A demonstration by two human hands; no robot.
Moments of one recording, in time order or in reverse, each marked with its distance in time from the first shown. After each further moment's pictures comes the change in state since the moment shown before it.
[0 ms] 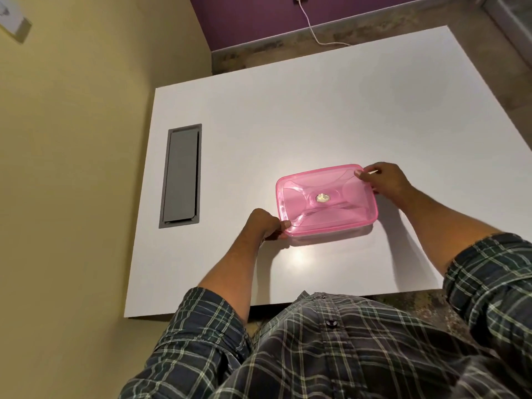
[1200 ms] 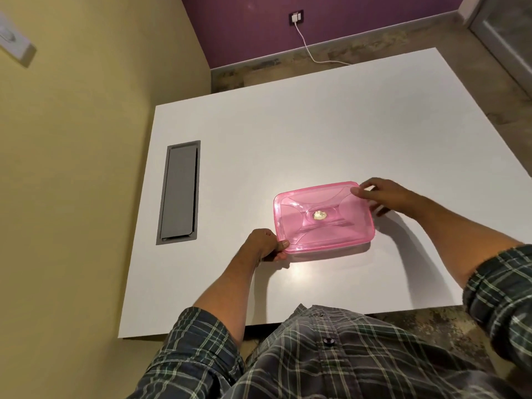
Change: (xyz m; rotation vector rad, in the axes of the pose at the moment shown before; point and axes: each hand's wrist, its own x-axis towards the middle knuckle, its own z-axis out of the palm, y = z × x) left_hand 0.005 -0.005 0.003 -0.032 -0.084 -0.011; right_hand -0.002 -0.014 -0.027 -0.145 -0.320 0.033
